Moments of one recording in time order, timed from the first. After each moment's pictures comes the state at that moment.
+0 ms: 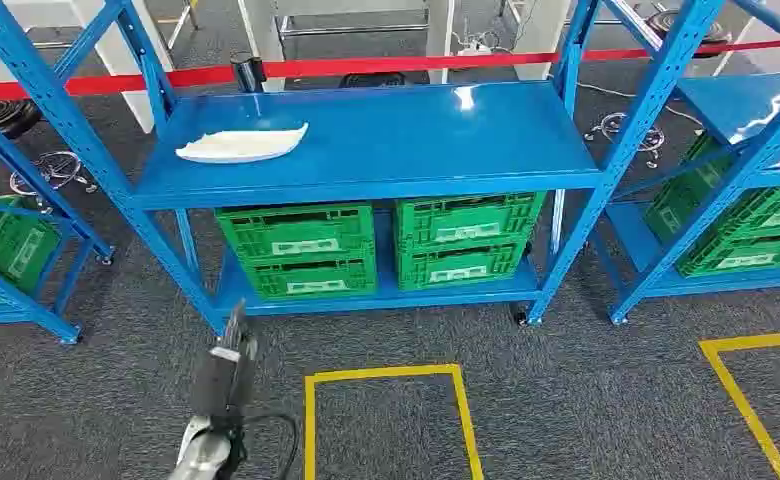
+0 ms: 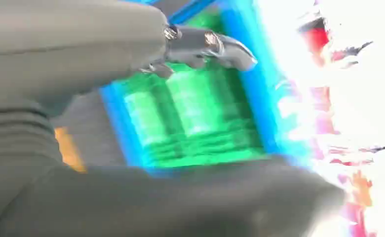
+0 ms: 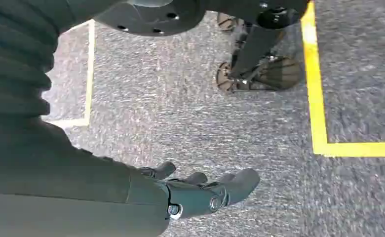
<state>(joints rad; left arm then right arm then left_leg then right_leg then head) -0.17 -0.06 -0.19 -0.86 -0.04 0.37 -0.70 -0.01 0.05 -0.09 -0.22 0.21 -0.18 -0.08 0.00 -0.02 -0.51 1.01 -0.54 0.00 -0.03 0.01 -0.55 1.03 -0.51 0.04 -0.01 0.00</state>
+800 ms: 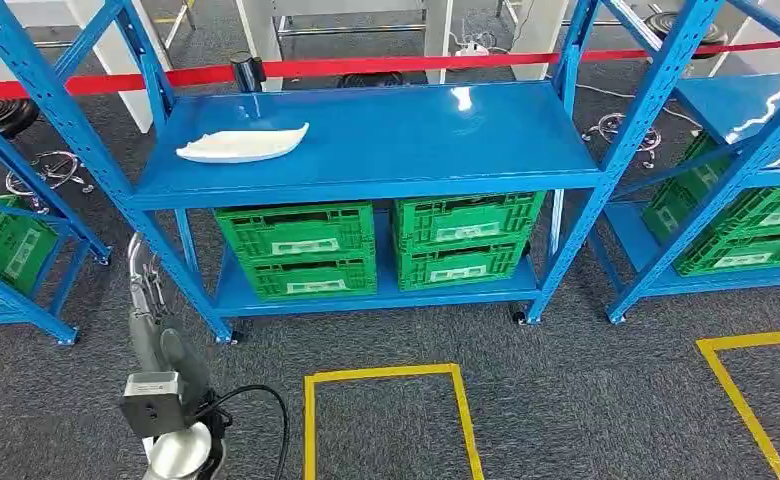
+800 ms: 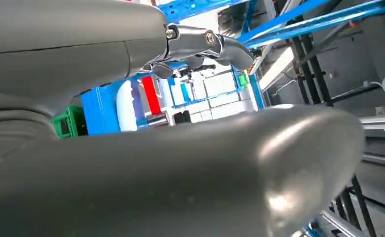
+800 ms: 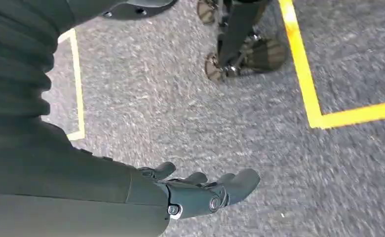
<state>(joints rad) 0.00 -0.08 -0.23 -1.54 -0.19 0.63 -0.70 -0.02 0.05 -0.18 -0.20 0.19 -0.26 -0.12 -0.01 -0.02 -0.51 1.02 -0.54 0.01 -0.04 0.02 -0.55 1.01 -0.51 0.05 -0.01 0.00</state>
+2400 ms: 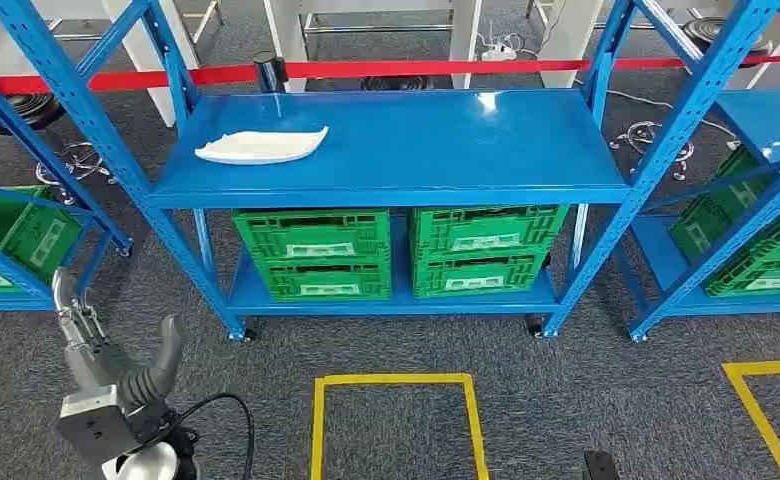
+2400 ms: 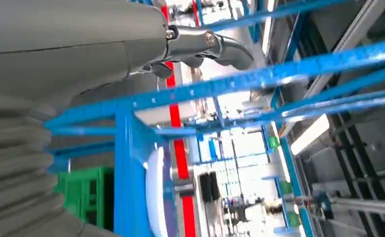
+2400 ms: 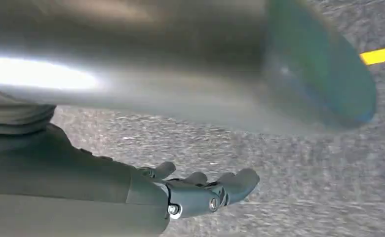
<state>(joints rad) 0.09 -0.10 -0.08 -1.62 -0.13 0.68 -0.70 -0.14 -0.06 -0.24 -0.20 0.26 -0.23 -0.13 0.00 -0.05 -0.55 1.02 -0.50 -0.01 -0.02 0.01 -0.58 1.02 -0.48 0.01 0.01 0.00</state>
